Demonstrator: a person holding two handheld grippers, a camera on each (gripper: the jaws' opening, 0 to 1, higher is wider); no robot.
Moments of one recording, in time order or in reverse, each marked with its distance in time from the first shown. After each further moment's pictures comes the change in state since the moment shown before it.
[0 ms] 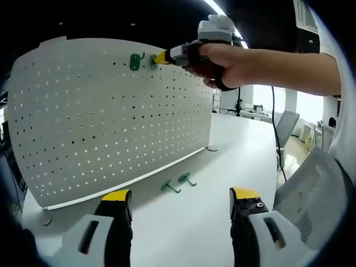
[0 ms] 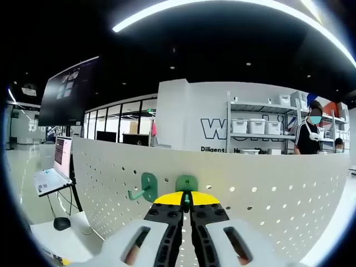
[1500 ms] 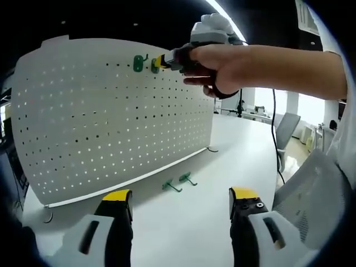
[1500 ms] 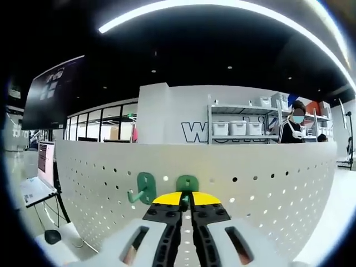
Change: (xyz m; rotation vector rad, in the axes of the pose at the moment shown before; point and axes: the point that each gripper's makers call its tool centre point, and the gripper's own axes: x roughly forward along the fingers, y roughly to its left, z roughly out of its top) left arm -0.006 0.002 0.002 -0.015 -0.001 0.011; right arm 0.005 0.000 -0.005 0.044 -0.039 -0.160
